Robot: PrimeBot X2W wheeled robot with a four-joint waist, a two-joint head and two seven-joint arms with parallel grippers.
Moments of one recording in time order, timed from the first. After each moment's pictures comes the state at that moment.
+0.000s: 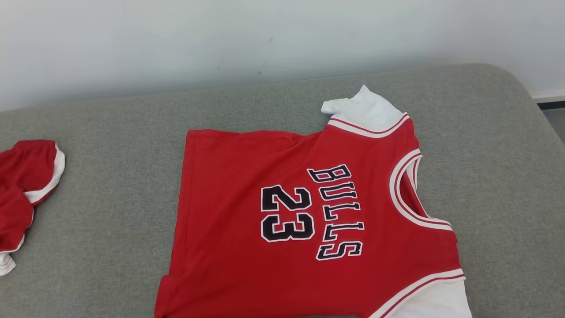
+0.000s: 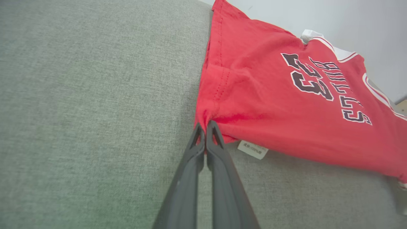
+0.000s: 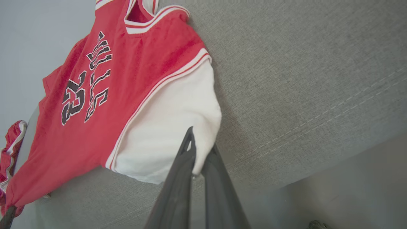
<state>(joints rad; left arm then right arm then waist) 0.16 0.17 -0.17 0.24 -0.52 -0.08 -0.26 0.39 -0.11 -0.17 -0.08 0.71 0.13 0.26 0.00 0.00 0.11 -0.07</state>
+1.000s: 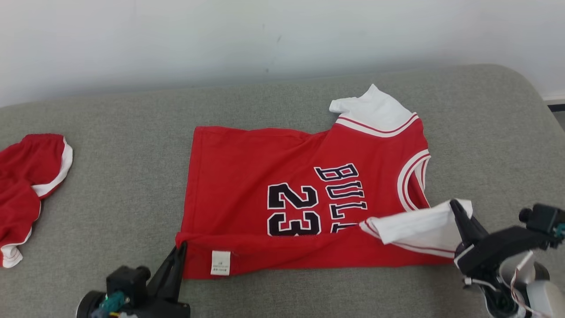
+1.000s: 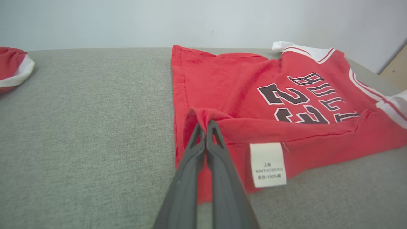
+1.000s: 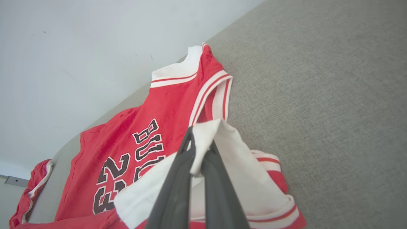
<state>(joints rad) -0.16 0.24 -0.28 0.34 -0.39 -0.12 -0.19 -0.17 -0.16 -0.16 0.19 0.67 0.13 0.30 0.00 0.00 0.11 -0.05</state>
